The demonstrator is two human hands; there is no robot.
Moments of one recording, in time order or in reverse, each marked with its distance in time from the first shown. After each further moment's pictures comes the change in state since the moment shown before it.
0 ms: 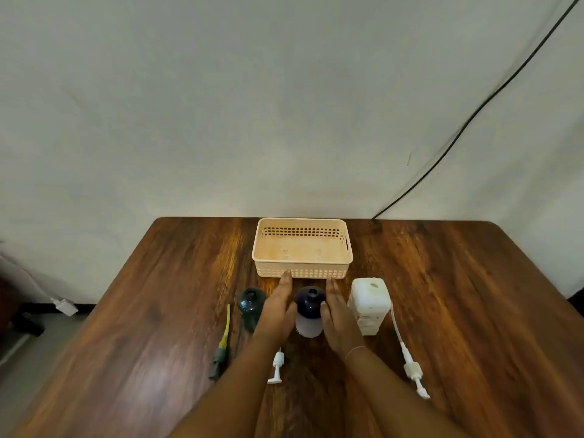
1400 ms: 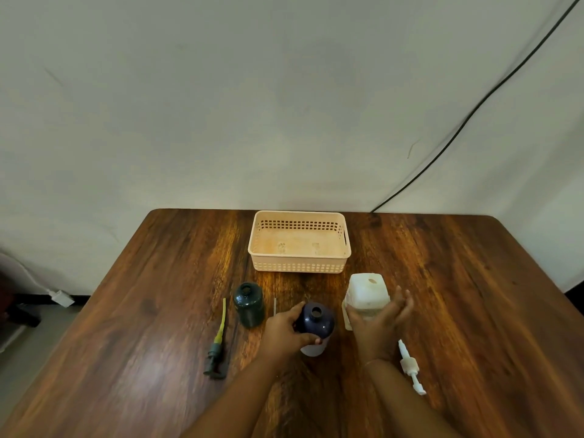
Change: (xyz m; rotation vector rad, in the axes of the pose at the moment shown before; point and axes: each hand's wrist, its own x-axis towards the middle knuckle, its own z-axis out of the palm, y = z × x) left_hand -0.028 -0.006 0.019 -0.040 -0.160 -0.174; right_hand -0.016 0.041 -0.023 0.000 0.645 0.261
